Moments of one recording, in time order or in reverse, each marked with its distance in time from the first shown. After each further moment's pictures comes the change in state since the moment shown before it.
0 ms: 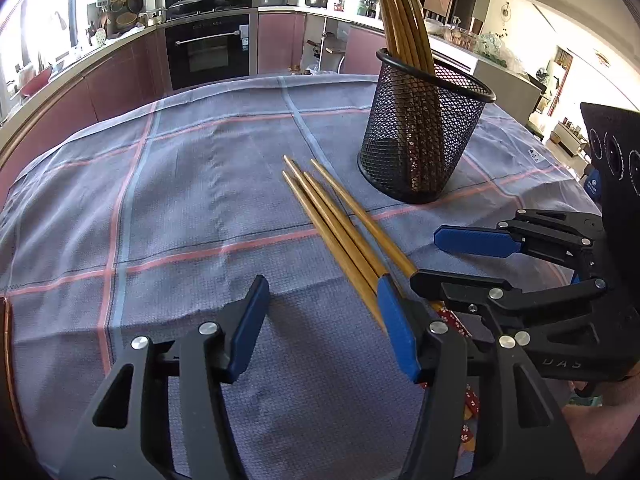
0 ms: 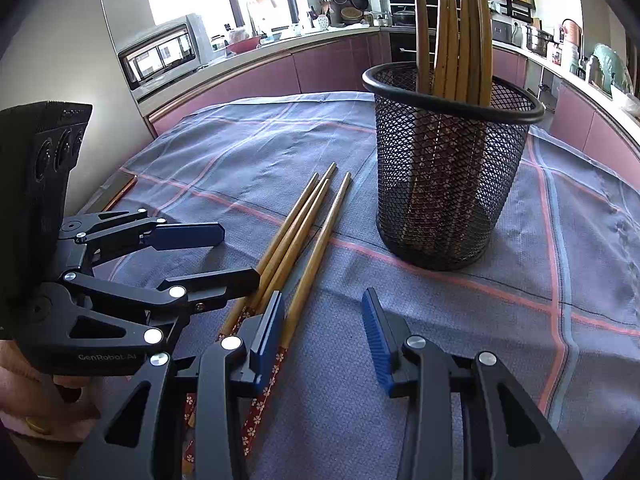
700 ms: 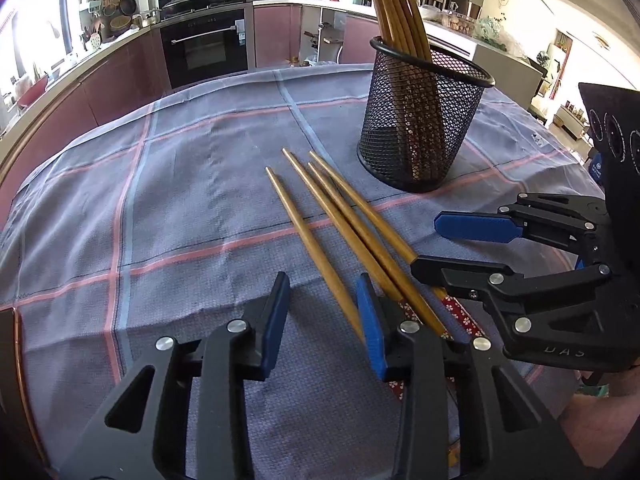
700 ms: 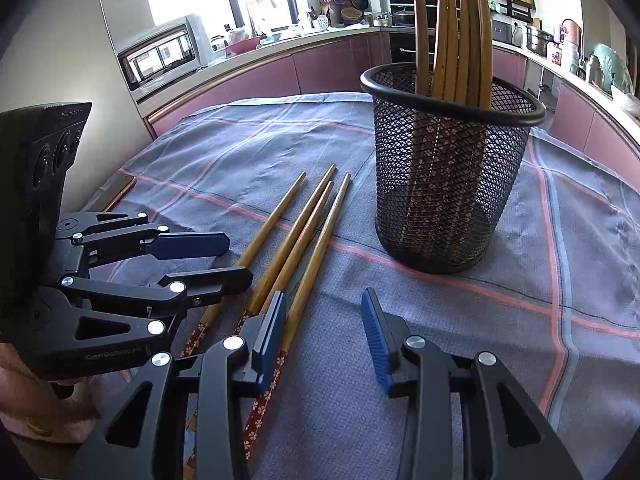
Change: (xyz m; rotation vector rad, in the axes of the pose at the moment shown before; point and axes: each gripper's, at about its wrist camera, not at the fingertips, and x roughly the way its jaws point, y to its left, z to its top) left arm 0.002 -0.004 0.001 0.034 0.039 0.022; right arm -0.001 -0.005 0.000 -0.001 0.000 0.000
